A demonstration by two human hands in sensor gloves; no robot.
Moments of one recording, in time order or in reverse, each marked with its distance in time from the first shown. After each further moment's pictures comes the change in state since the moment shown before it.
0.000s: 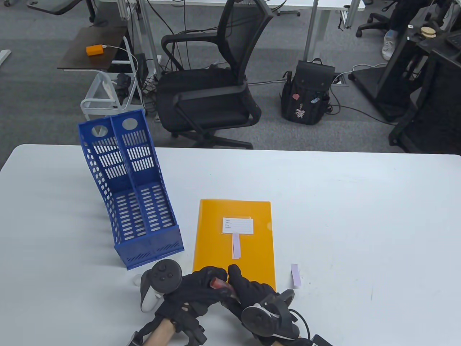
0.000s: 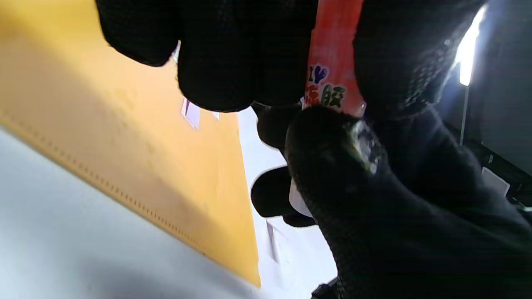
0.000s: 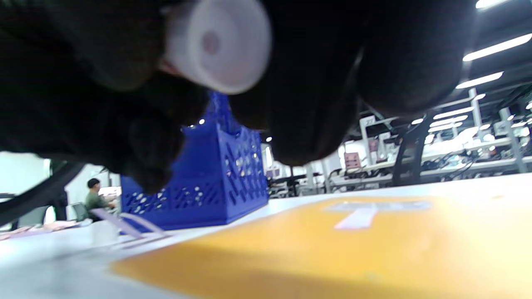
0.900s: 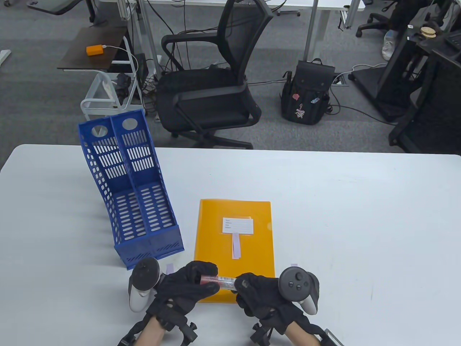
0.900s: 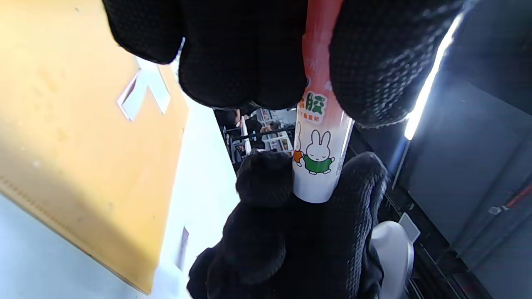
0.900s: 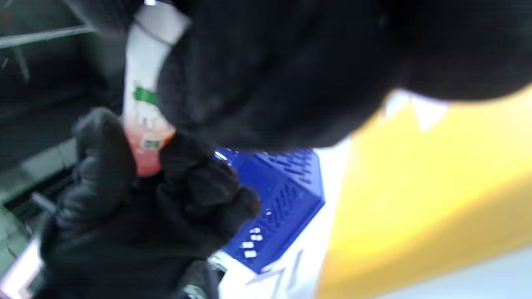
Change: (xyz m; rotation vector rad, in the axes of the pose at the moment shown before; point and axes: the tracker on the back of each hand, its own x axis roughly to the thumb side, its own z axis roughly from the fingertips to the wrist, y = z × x) left_hand -0.002 0.016 0.007 0.003 -0.110 0.304; right_hand -0.053 0.002 -0.010 0.178 0.276 -0.921
